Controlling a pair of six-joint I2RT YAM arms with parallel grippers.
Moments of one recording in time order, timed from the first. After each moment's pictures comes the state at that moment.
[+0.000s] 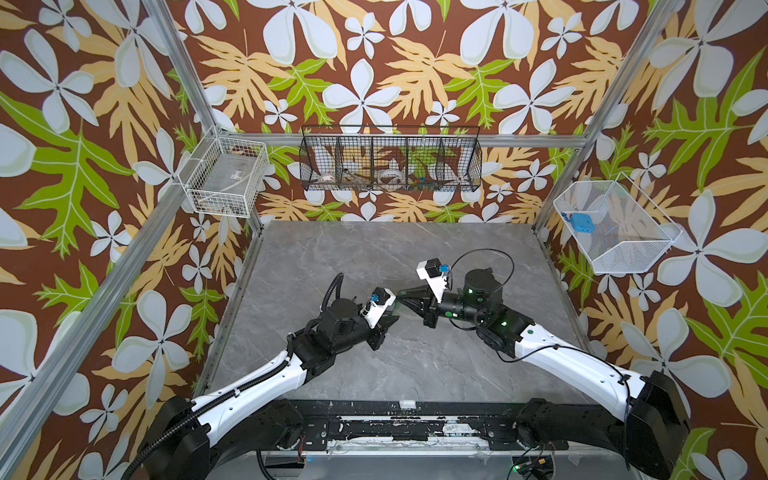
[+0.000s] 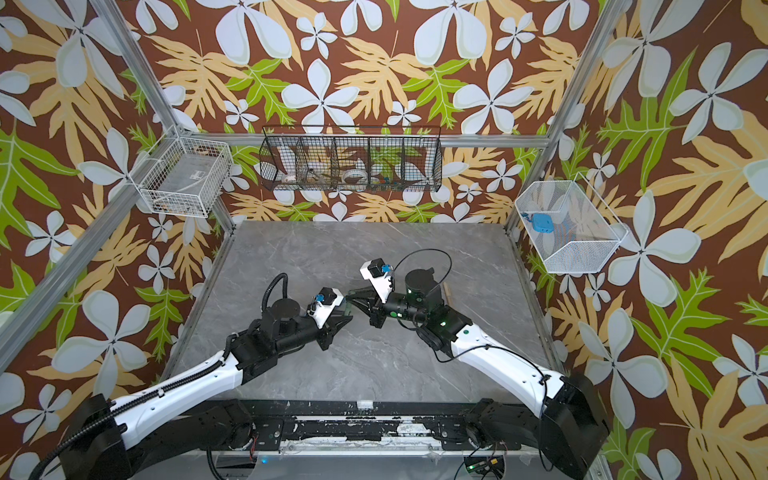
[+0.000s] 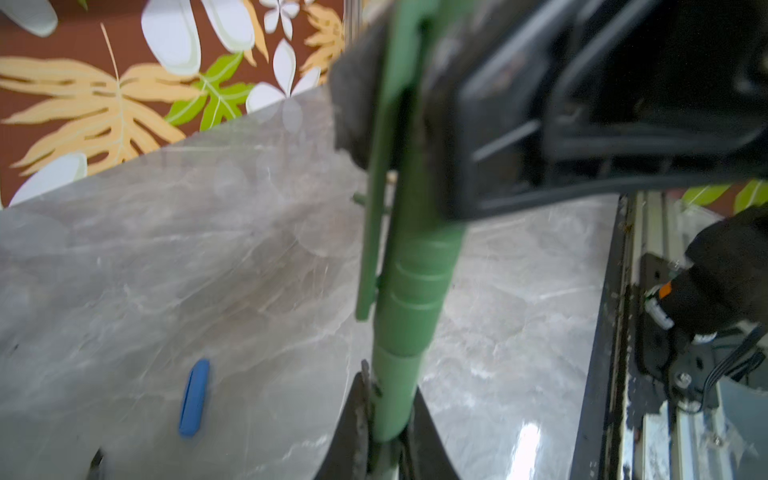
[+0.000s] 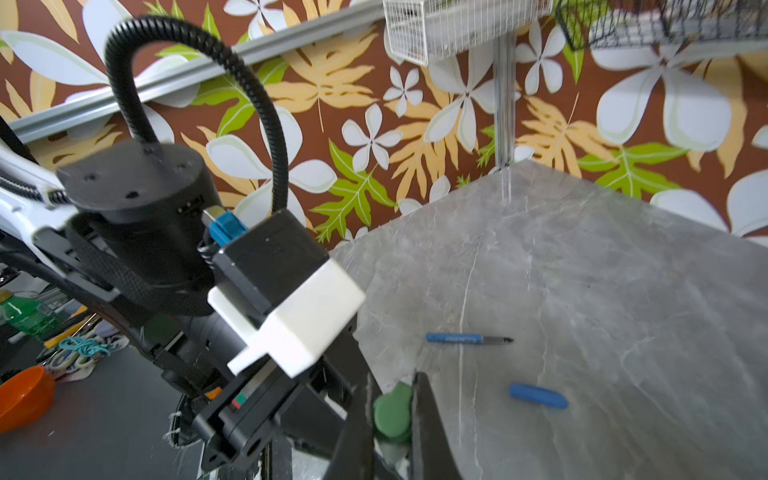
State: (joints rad) left arm -0.73 1.05 0.60 0.17 0.21 -0.05; right arm 0.69 1.21 0.87 0.16 -0.55 0.16
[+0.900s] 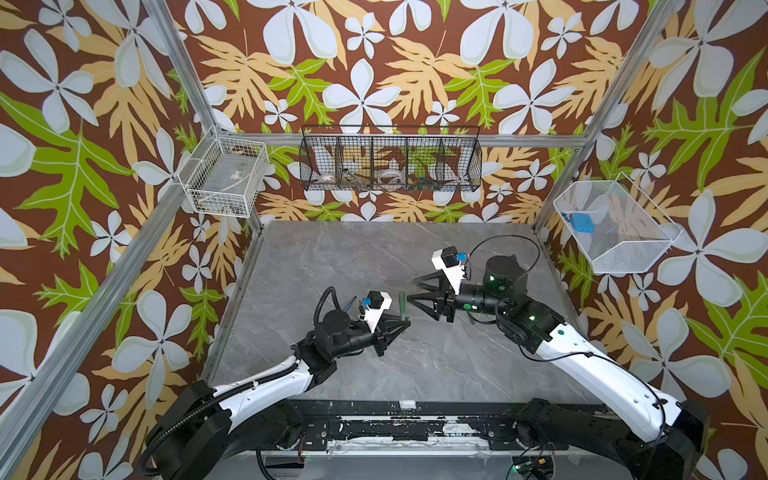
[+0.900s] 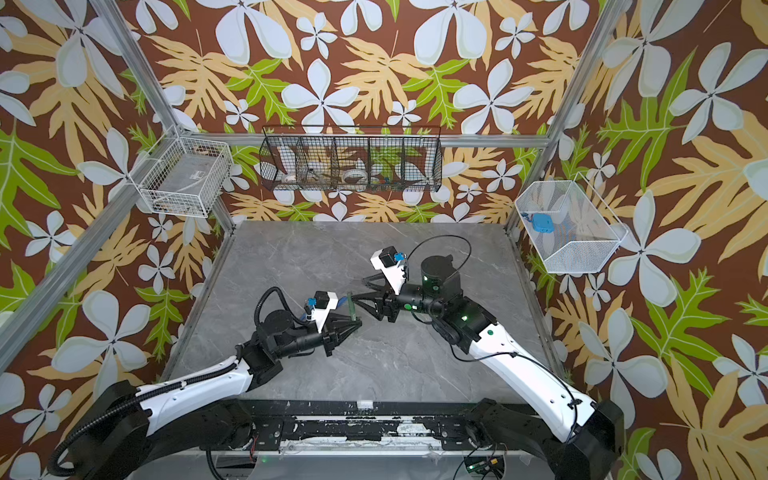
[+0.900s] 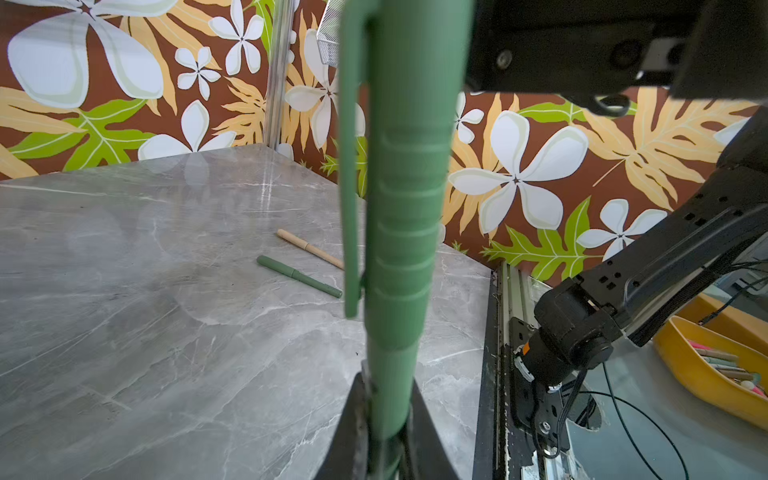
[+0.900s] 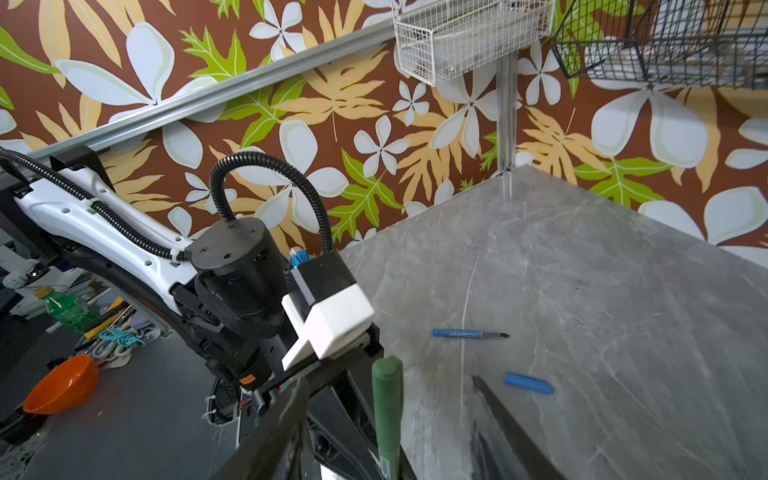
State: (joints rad) left arm -0.74 1.11 0.43 0.61 0.44 -0.29; right arm 0.63 1.13 1.01 -0.13 -0.63 0.13
